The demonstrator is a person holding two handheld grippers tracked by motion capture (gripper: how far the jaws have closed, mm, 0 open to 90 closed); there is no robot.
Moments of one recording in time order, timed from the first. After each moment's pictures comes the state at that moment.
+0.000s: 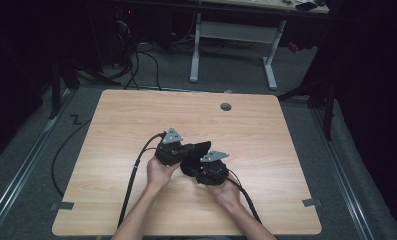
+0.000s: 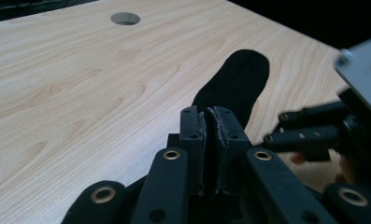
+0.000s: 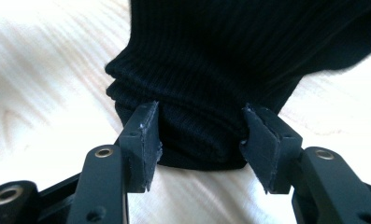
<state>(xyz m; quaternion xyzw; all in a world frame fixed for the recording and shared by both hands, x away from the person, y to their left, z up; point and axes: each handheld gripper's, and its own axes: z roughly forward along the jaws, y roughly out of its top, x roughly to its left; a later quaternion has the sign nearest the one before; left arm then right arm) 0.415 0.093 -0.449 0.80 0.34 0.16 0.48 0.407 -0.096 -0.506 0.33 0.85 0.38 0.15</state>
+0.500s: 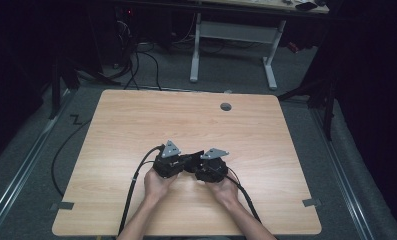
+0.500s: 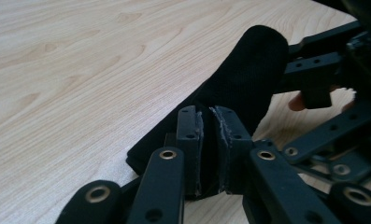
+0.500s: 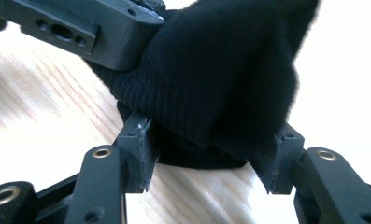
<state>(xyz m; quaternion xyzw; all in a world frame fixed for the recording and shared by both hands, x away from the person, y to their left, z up) 0.399 0.098 -0.482 0.79 0.36 0.16 0.47 0.412 -0.097 -0.506 0.34 0.84 0.39 0.16</state>
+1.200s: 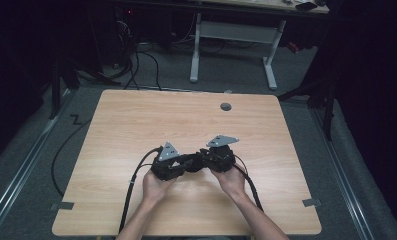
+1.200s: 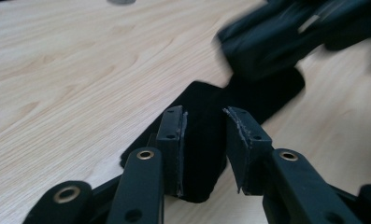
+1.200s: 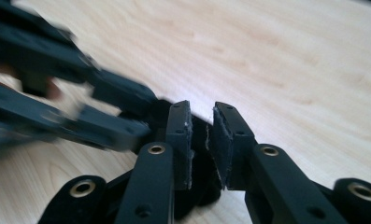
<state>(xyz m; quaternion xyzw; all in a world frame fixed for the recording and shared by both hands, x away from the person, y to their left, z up) 0.383 0.106 -0.468 0.78 0.35 0.17 0.49 0.412 -0.105 -0.443 0.33 0.84 0.41 0.15</state>
